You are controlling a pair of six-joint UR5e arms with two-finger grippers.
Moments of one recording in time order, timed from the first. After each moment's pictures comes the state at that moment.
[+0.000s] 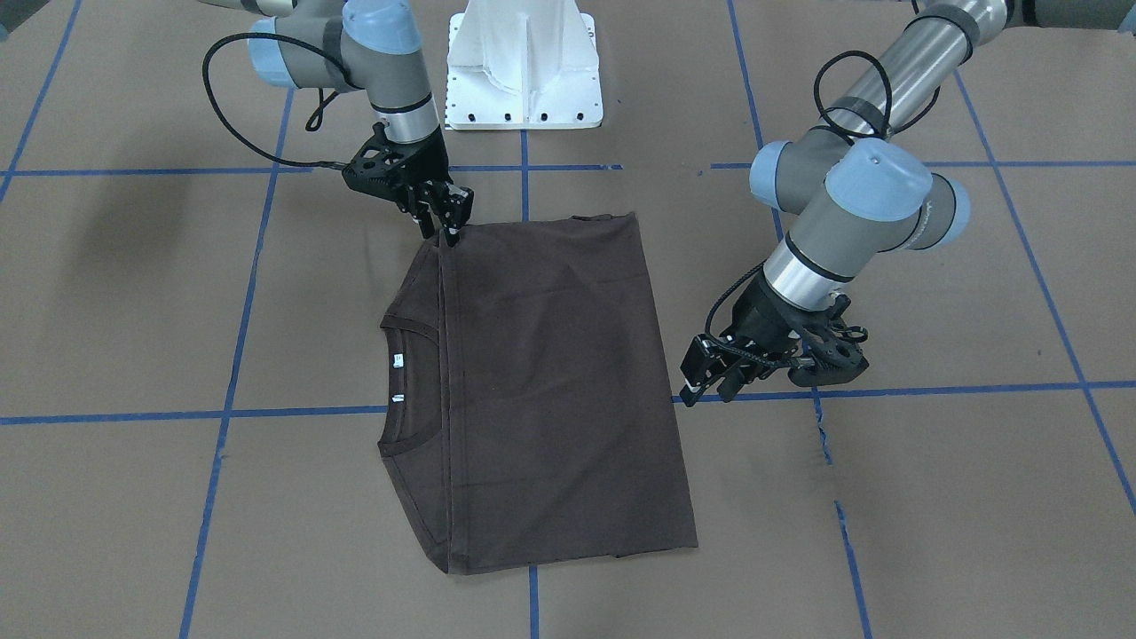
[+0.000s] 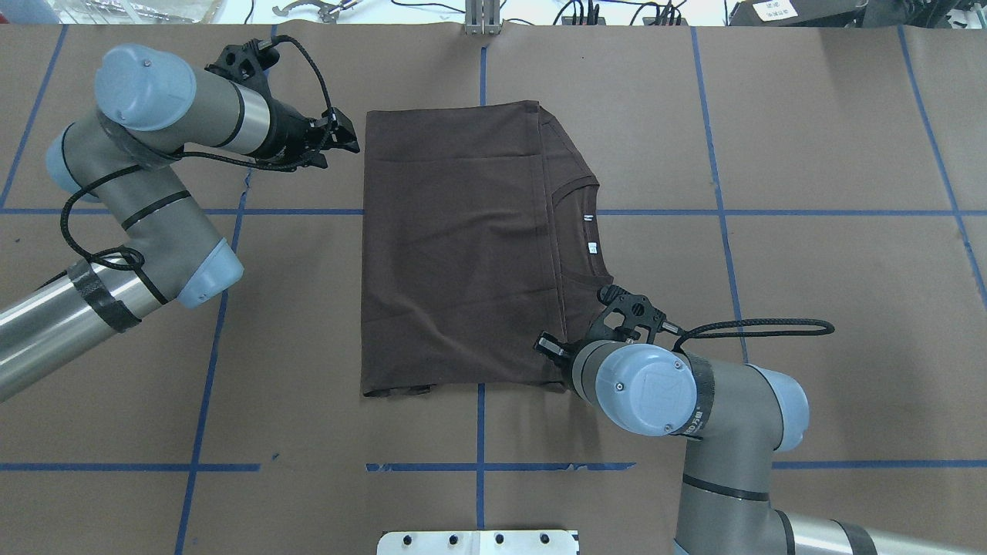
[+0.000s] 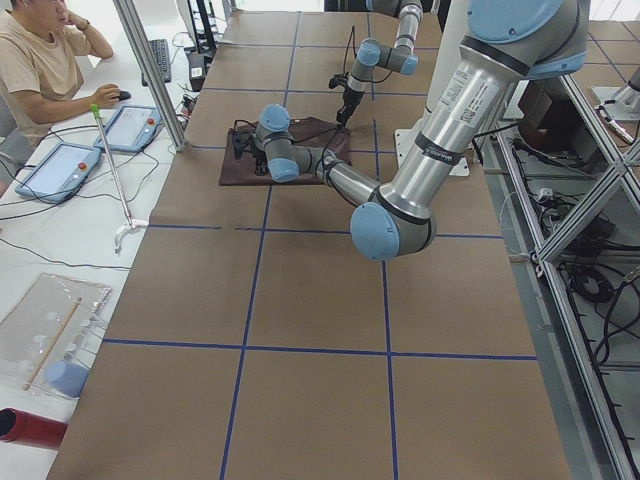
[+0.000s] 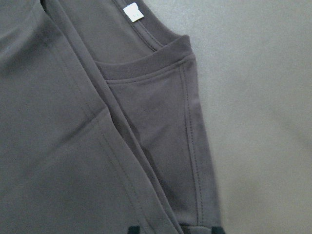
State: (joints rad) left arm -0.83 -2.13 -1.41 -2.33 -1.97 -1.45; right arm 0.28 -1.18 1.84 -1.35 1.48 1.90
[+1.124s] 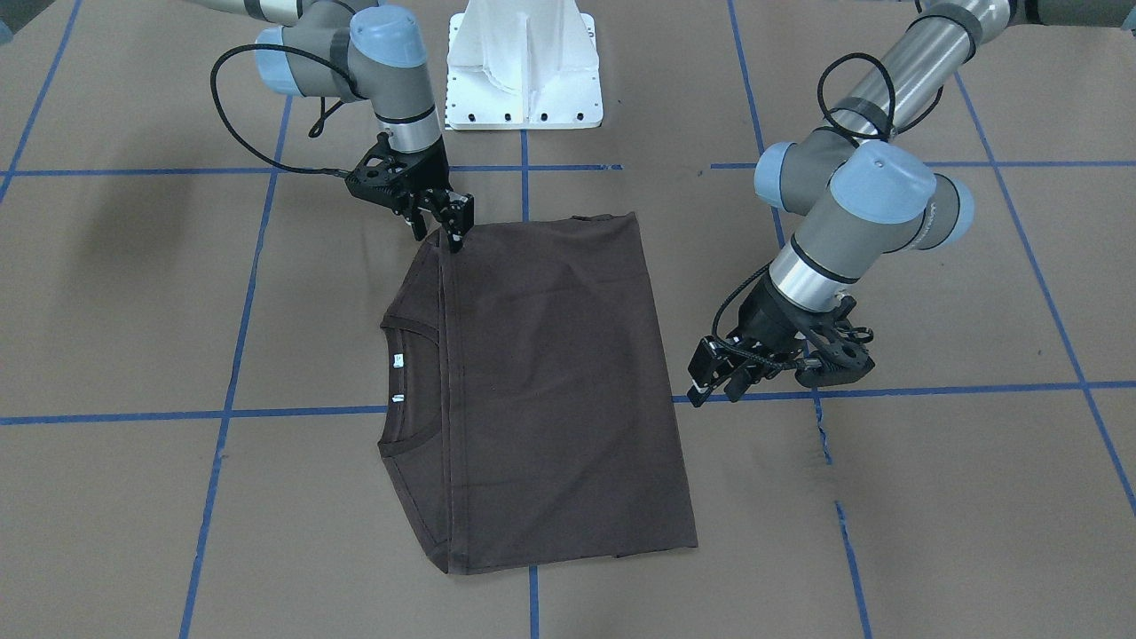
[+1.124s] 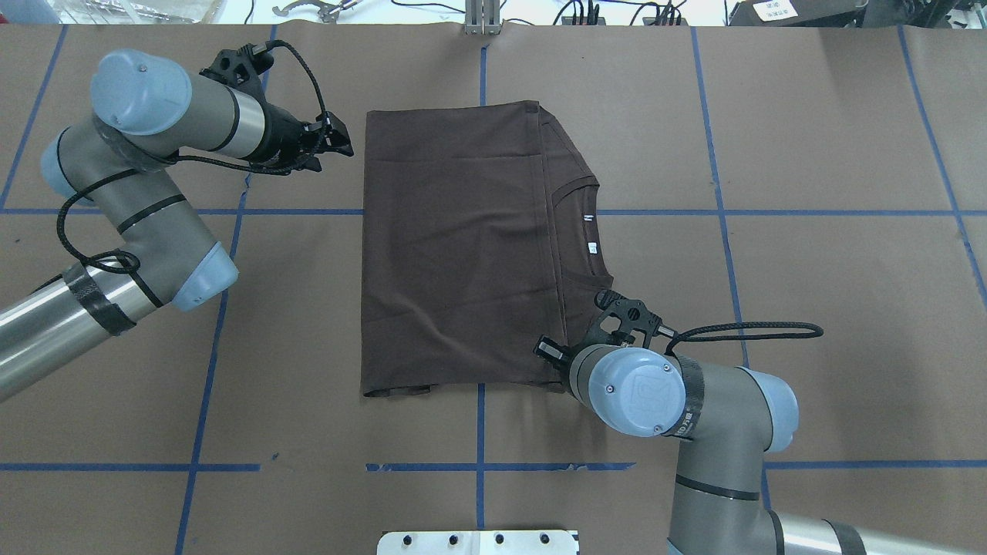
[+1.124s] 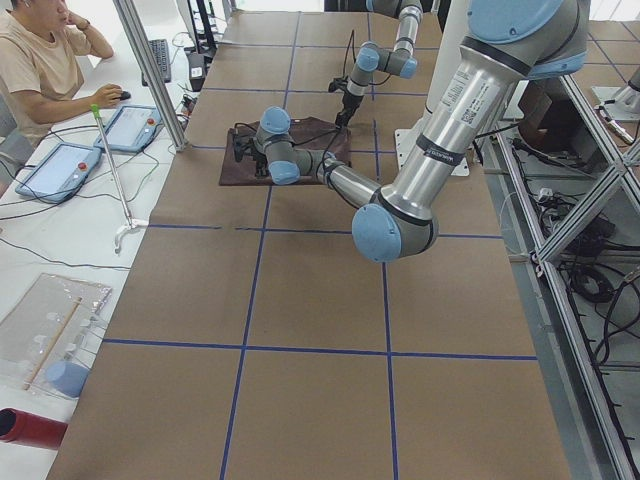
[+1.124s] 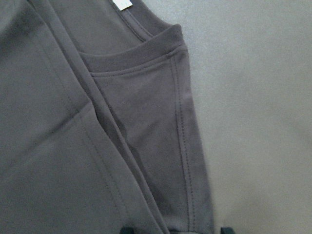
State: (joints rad) left arm -0.83 -2.12 -1.41 -2.33 -1.96 -1.45; right arm 0.27 -1.17 1.81 -1.35 1.49 1.90
